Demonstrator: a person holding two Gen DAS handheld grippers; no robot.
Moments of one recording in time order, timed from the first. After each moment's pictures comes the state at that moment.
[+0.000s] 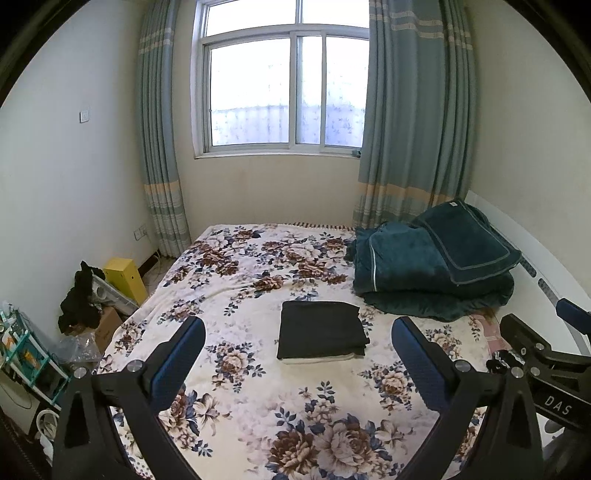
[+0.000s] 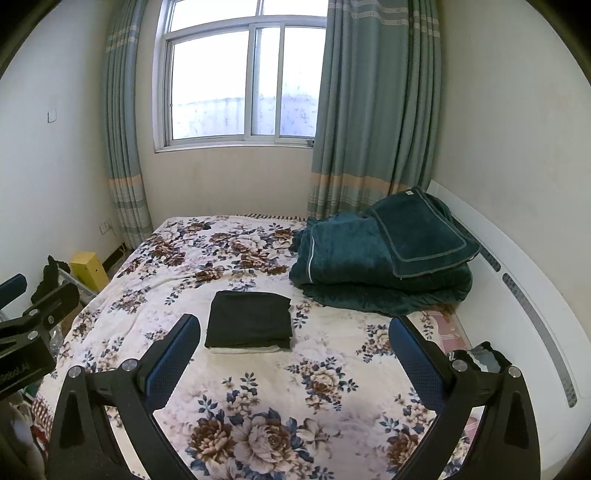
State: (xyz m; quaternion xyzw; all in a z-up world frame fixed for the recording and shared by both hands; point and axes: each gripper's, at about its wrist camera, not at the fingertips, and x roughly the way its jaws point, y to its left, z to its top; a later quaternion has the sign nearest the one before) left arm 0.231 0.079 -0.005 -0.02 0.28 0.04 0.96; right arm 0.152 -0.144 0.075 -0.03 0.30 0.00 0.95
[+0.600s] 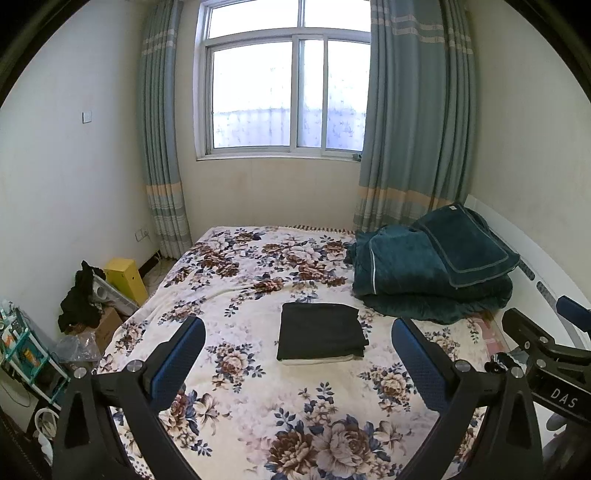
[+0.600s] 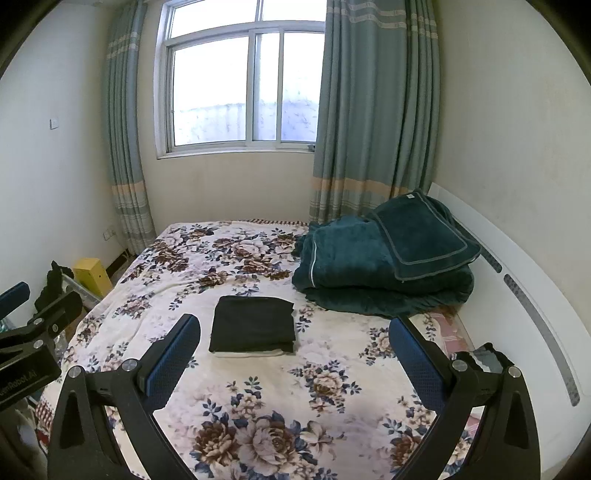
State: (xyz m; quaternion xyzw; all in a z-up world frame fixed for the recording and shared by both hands) left arm 0.228 0.079 0.000 -0.02 0.28 0.04 0.96; right arm 0.138 -0.138 0.078 -0.02 0.29 -0.01 0.96
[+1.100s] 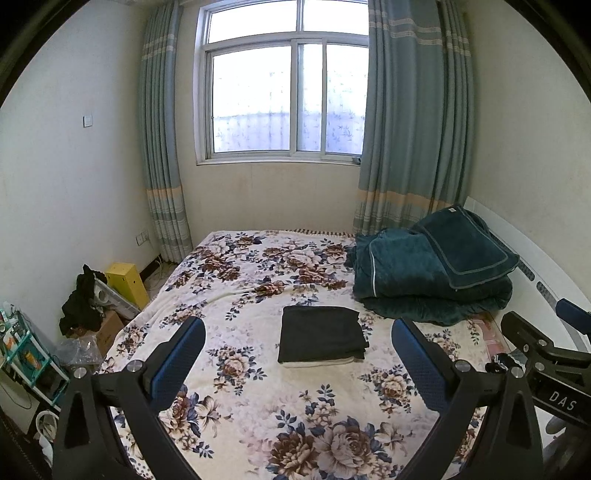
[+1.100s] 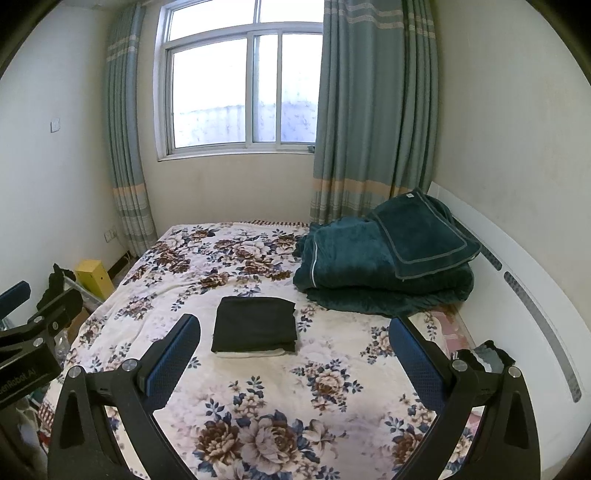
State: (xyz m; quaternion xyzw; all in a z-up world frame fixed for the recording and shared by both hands) left arm 0.225 0.075 0.004 -0.01 0.27 0.04 0.96; right arm 0.139 -0.136 0.077 -0.02 0.29 -0.01 0.96
